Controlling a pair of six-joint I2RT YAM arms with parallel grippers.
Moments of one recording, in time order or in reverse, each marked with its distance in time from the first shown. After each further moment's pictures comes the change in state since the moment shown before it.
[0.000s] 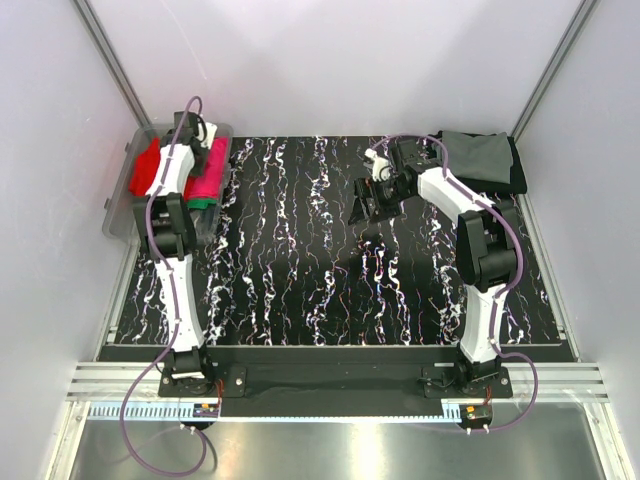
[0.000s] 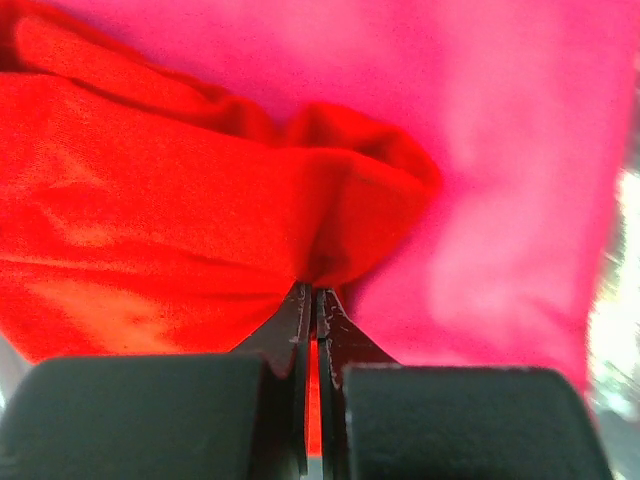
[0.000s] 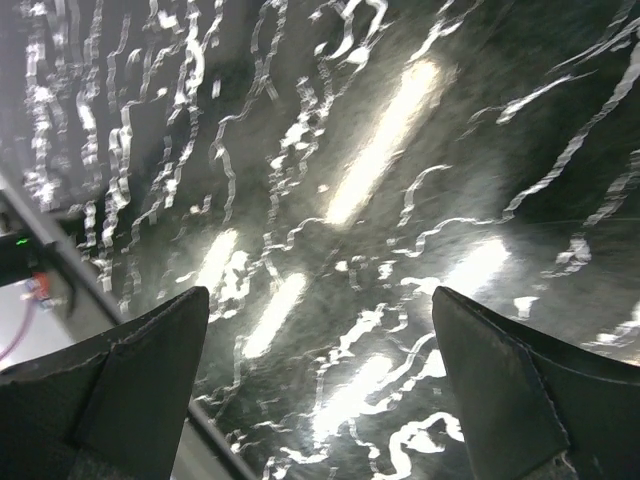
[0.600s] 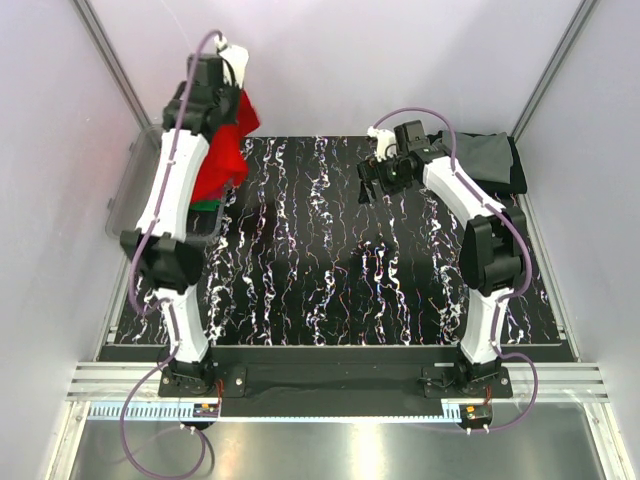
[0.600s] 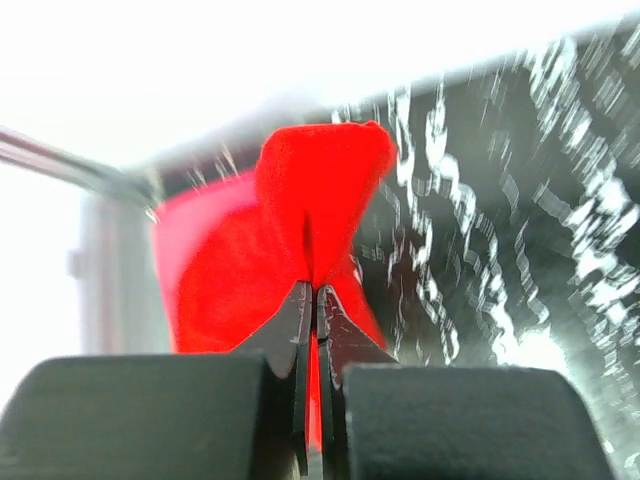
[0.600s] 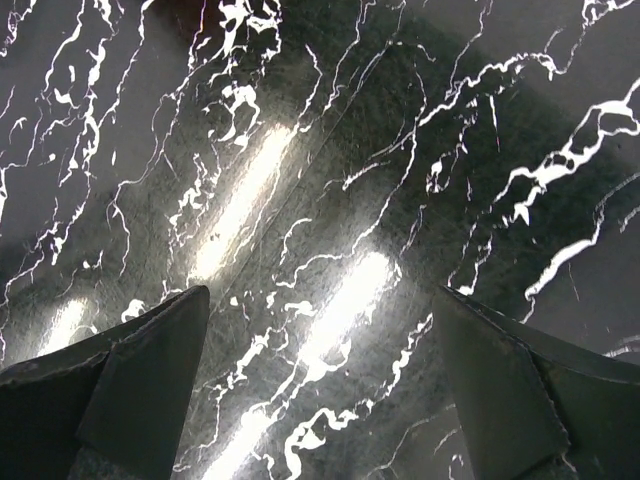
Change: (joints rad) left arm -0.293 -0.462 0.030 -0.056 0.026 -0.171; right arm 0.001 -0.035 0.138 0.002 0.277 -0.137
